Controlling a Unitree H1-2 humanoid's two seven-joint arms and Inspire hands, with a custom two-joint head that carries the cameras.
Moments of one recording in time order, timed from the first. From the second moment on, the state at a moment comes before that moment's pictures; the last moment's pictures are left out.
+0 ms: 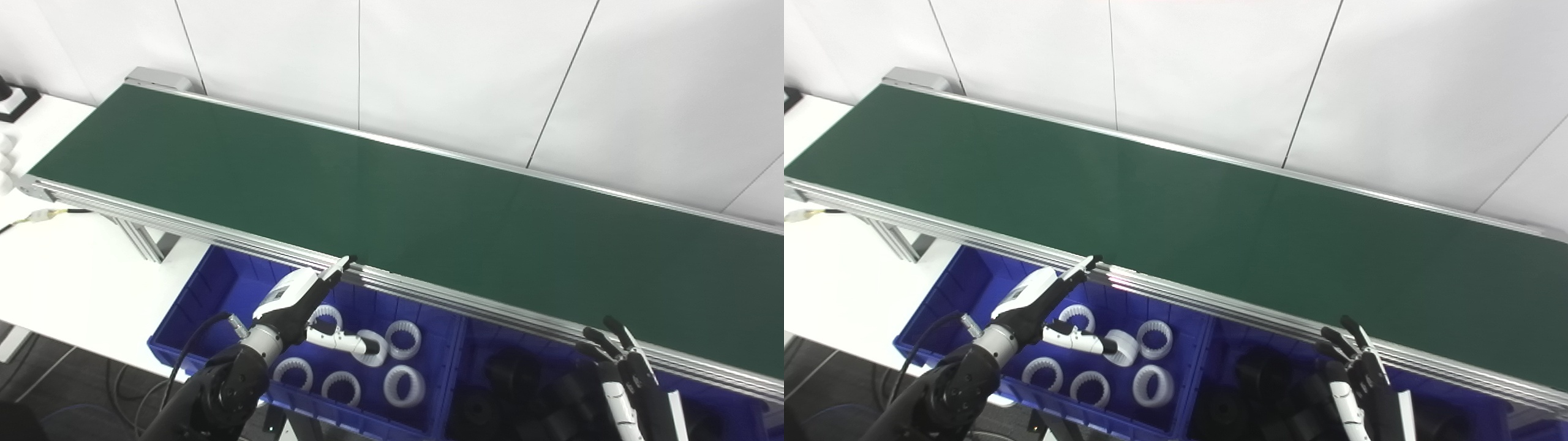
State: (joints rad) left arm 0.22 0.25 -0.14 -0.28 0.60 0.22 -0.15; right arm 0.19 -0.11 0.07 -0.04 0.02 -0.20 0.14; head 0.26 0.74
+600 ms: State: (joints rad) left arm 0.15 0.01 -0.21 -0.23 0.20 -0.05 -0.12; right arm 0.18 -0.09 0.10 0.03 -0.04 -0.22 0.14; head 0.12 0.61
